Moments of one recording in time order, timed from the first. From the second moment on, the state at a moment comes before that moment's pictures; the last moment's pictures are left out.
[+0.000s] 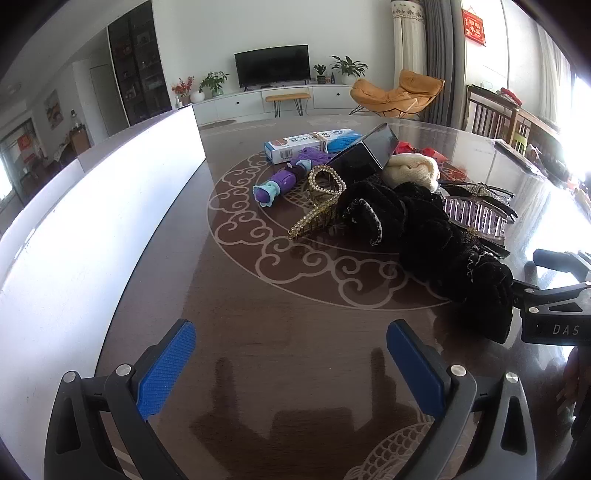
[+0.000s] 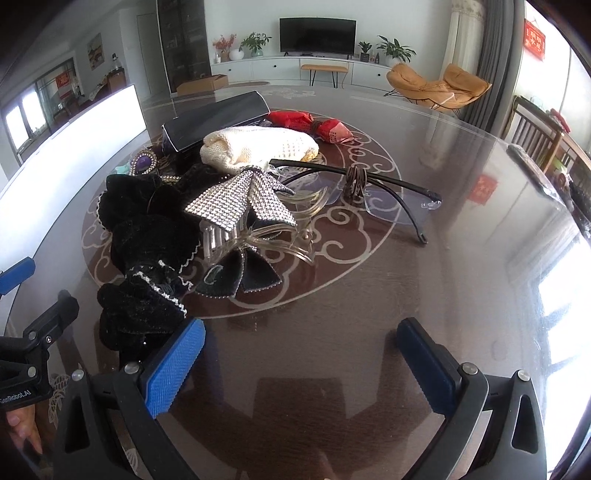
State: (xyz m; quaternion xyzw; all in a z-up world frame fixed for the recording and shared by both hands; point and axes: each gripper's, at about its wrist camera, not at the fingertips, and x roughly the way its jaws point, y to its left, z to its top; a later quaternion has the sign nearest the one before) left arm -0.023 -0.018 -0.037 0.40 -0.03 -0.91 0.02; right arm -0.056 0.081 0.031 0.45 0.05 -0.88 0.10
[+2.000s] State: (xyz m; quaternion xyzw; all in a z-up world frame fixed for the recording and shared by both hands) left arm -0.109 -0.008 -0.053 0.46 0.04 -0.89 0.07; right arm -0.057 0.080 0.030 0.45 0.05 -0.88 0.09
